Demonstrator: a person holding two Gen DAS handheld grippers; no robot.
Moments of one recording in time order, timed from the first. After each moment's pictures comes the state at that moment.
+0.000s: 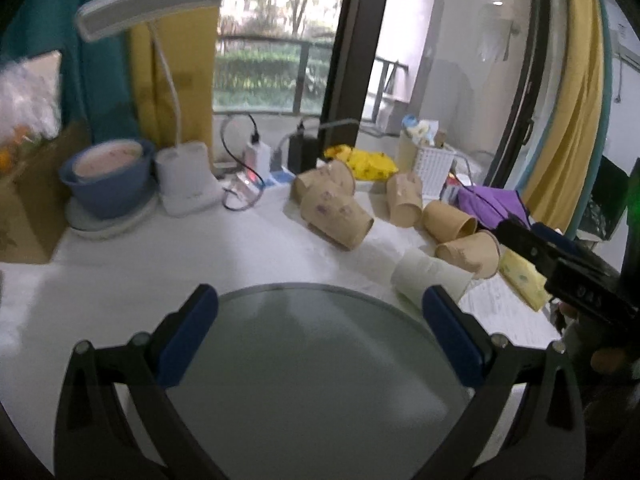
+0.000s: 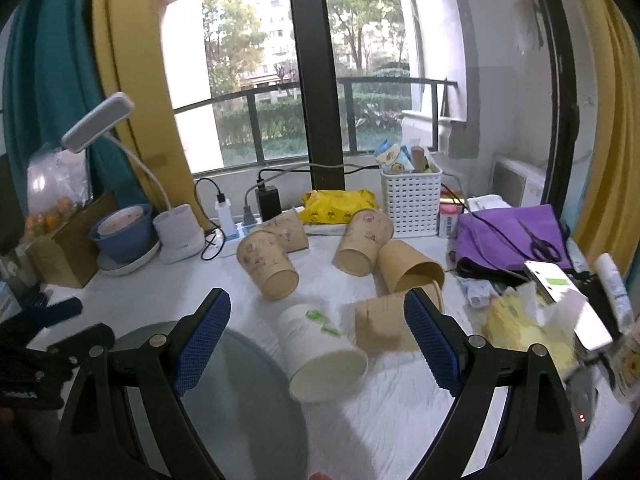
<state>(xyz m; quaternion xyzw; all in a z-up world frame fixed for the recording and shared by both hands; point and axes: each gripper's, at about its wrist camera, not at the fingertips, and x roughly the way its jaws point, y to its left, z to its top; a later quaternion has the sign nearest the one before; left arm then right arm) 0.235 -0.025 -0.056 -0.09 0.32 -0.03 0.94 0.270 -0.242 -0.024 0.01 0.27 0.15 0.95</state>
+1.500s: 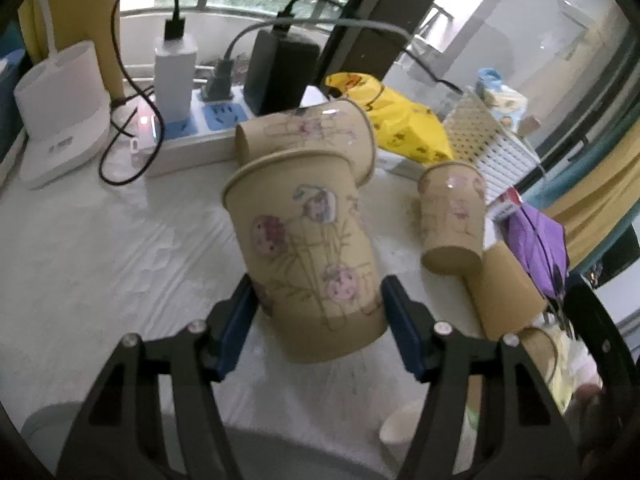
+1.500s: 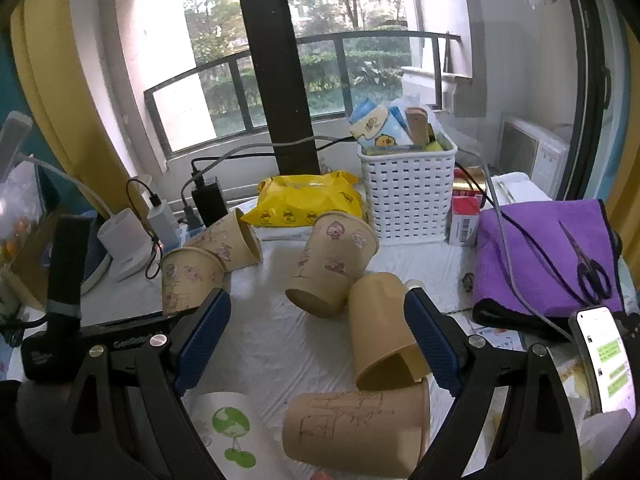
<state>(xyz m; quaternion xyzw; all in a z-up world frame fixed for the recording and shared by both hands) 0.439 -0.045 -0.128 -0.20 0.45 -0.03 0.87 0.410 -0.261 -0.048 0.02 0.34 0.16 0.93</state>
